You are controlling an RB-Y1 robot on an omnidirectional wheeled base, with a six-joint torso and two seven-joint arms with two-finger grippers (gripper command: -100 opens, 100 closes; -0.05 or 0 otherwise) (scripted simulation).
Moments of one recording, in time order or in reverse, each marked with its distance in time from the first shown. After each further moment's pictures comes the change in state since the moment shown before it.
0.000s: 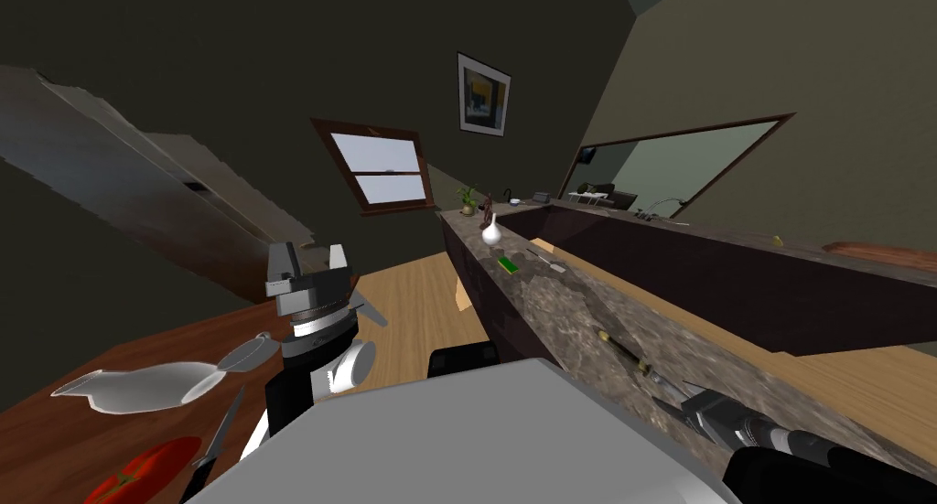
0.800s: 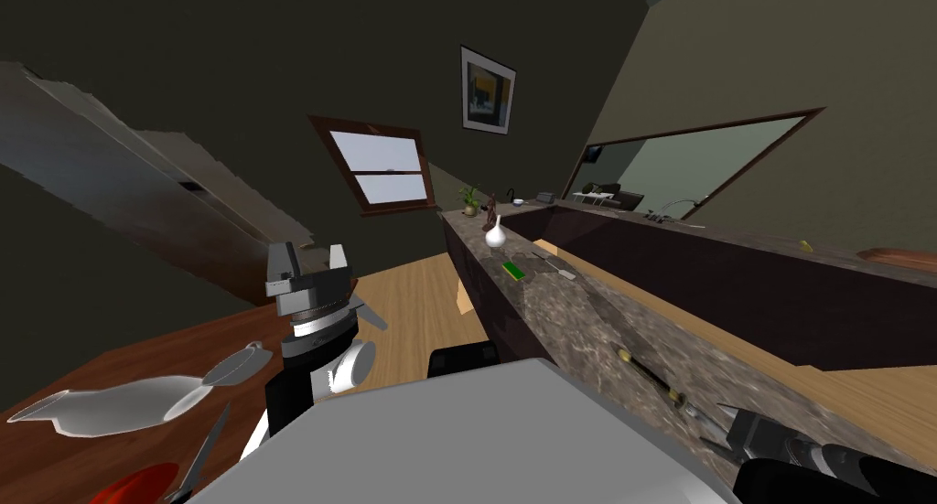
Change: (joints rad) left arm 0.000 0.000 0.000 0.000 0.000 0.000 0.000; right arm 0.085 -0.182 0.053 0.086 0.052 0.042 0.014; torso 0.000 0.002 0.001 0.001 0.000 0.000
